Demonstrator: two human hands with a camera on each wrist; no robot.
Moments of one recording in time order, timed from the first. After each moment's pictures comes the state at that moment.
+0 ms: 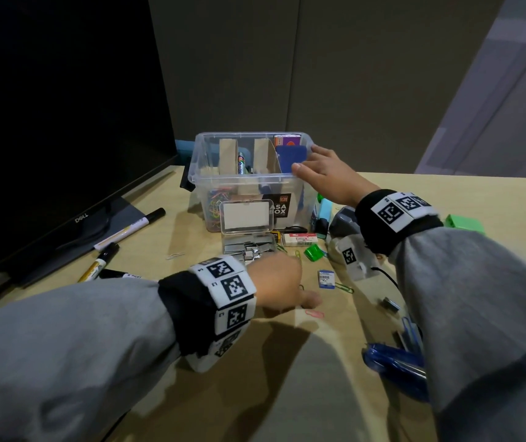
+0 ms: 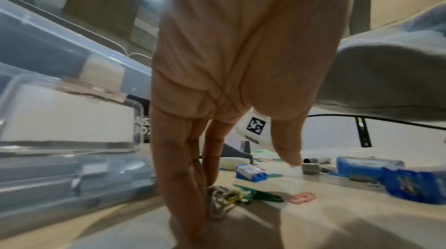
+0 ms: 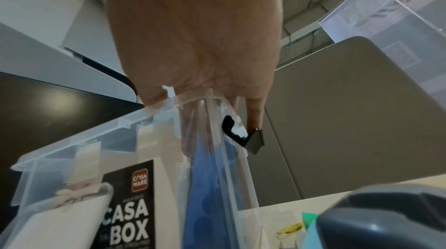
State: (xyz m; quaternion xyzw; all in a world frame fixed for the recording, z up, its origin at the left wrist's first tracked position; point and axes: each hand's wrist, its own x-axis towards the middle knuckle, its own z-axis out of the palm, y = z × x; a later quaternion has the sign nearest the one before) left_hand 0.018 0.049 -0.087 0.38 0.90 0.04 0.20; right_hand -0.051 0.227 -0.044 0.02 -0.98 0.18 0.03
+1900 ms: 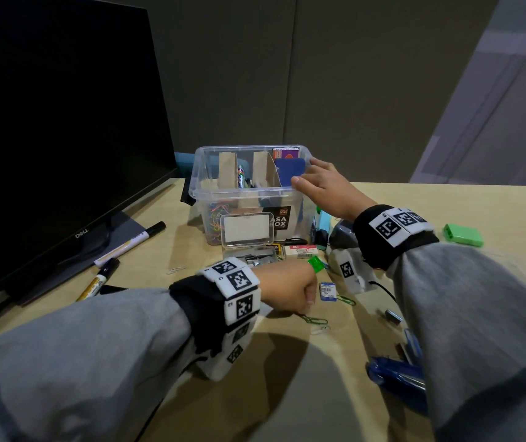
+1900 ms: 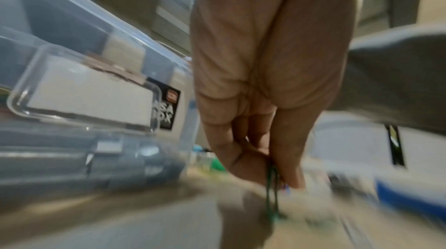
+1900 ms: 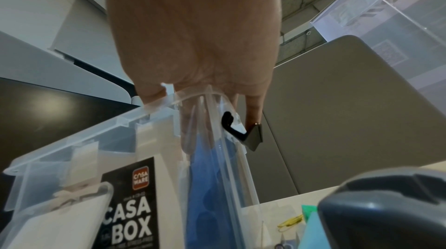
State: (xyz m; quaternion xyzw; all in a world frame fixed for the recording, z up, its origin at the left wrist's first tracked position) left_hand 0.003 0.058 -0.079 0.47 0.83 0.11 0.27; right_hand -0.048 0.223 -0.043 0.01 -0.98 0.20 0.04
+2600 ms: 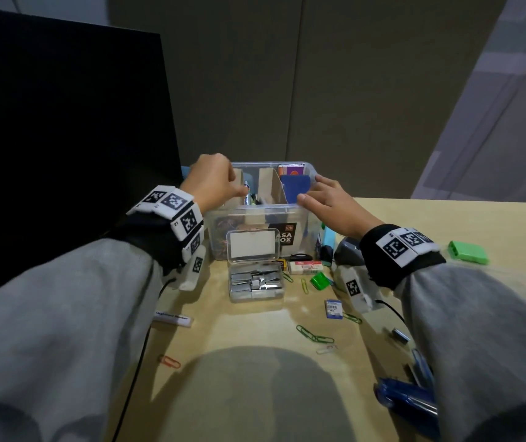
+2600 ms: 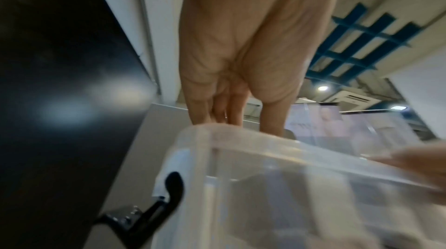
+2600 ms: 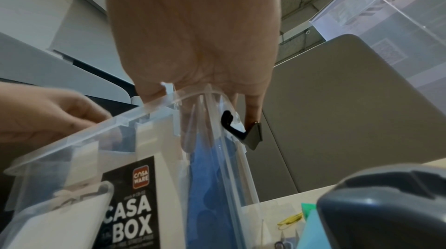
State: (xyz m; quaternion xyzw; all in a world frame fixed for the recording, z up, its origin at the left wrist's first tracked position) left_hand -0.114 0.002 0.000 0.22 0.94 0.24 -0.08; right_hand -0.046 0.224 -0.042 0.01 -0.97 0.22 0.05
